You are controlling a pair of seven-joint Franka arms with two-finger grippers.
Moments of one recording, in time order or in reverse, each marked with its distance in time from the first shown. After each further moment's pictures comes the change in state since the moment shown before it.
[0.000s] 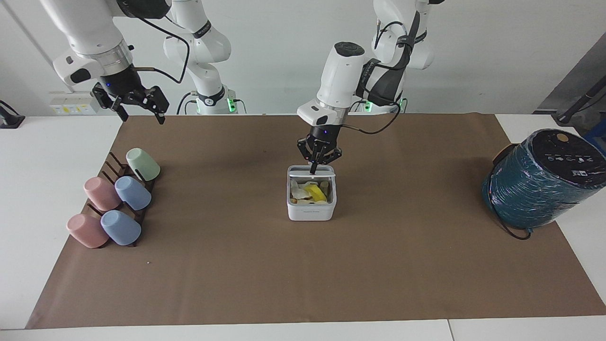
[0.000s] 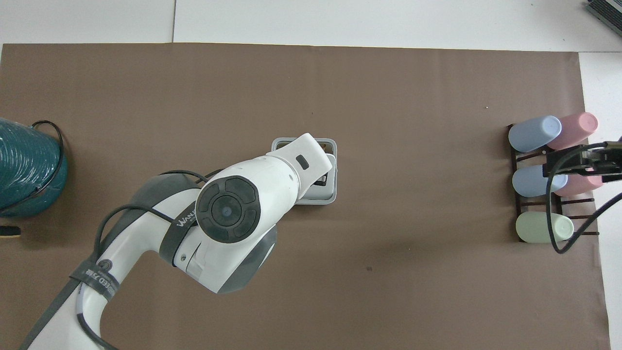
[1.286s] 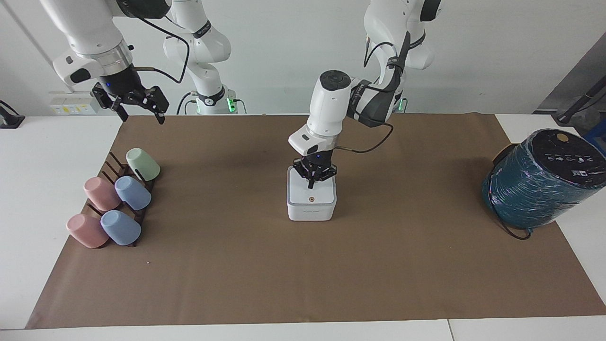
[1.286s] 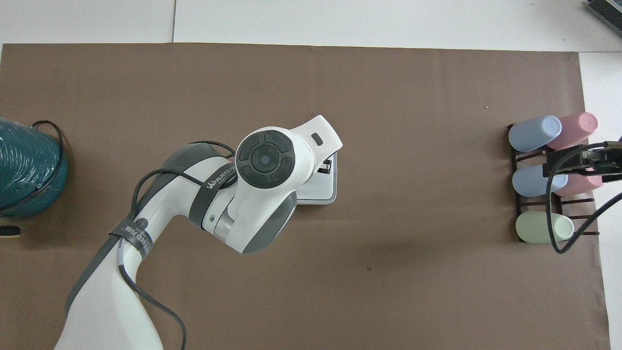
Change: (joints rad) left arm 0.001 0.128 0.011 0.182 0.000 -0.234 -0.001; right arm 0.000 0.000 0.000 0.000 0.000 0.000 0.000
